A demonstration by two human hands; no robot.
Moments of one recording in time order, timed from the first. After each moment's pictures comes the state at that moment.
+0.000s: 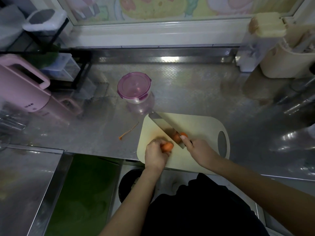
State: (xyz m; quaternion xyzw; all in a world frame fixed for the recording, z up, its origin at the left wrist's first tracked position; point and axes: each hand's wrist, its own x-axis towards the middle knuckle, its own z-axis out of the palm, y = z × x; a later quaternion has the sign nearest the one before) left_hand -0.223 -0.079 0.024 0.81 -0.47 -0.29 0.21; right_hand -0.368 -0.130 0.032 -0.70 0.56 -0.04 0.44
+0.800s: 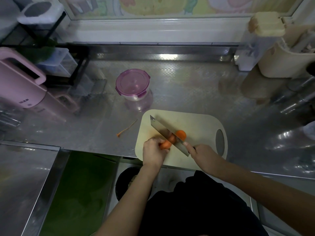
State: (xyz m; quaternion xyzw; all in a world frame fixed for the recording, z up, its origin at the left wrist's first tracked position) left_hand -0.220 -0.079 0.027 0.81 -0.47 -0.30 0.20; right_hand -0.385 -0.114 0.040 -0.70 0.56 0.04 0.44
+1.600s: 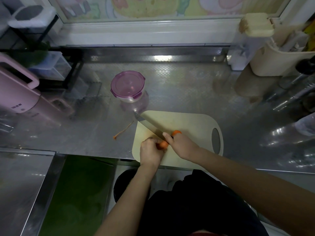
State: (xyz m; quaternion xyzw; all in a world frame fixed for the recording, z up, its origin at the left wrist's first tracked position) left_hand -0.219 -0.083 0.021 0.80 -0.49 -0.28 0.19; right_hand -0.330 -0.135 0.027 -0.64 0.58 -0.03 0.51
